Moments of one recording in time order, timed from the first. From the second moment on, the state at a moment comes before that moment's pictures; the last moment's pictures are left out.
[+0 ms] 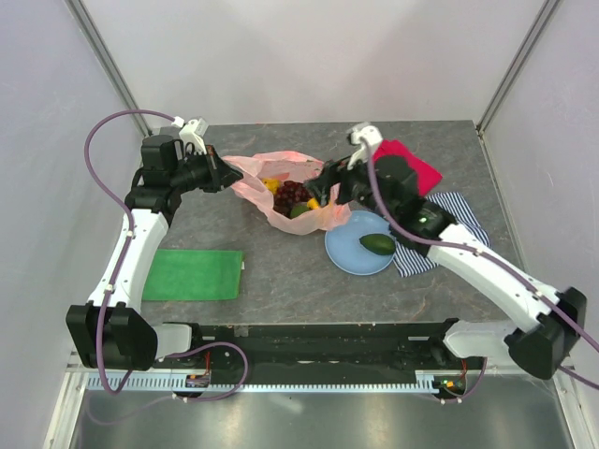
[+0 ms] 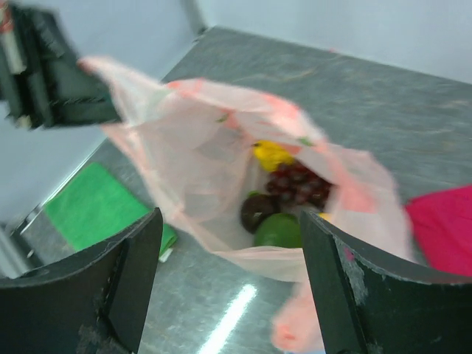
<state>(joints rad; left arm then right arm) -0.05 1.27 1.17 -0.36 0.64 -0.26 0.75 1.28 1.19 -0.08 0.01 0.27</state>
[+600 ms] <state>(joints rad) -0.05 1.27 1.17 -0.36 0.64 -0.26 0.23 1.23 0.91 -0.37 0.06 0.40</state>
